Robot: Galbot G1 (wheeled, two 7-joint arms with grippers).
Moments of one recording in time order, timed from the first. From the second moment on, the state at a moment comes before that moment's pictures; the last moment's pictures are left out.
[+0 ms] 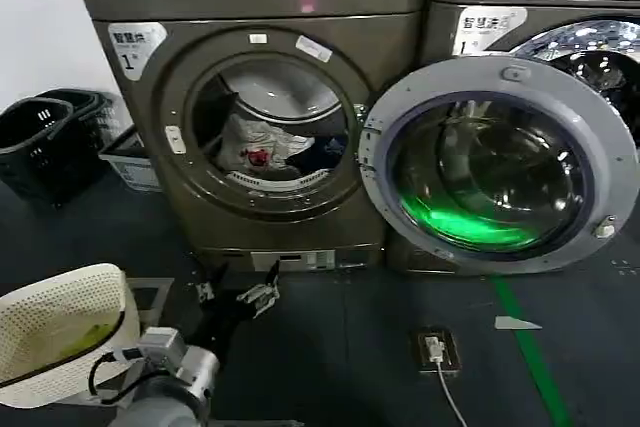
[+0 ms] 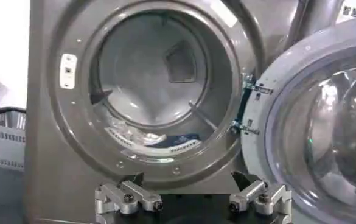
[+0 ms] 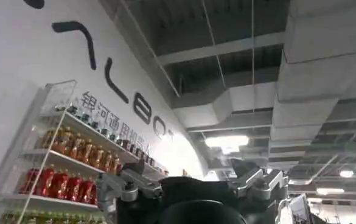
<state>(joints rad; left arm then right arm) 1.47 -1.51 -0.45 -2.42 -0.15 0.56 -0.02 -1.72 0.88 2.54 1.84 0.71 -0.33 -0.14</state>
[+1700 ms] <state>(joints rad) 1.44 -1.50 -0.46 -2.41 -0.10 0.56 -0.05 -1.71 0.89 2.54 1.86 0.79 -0.29 -0.16</state>
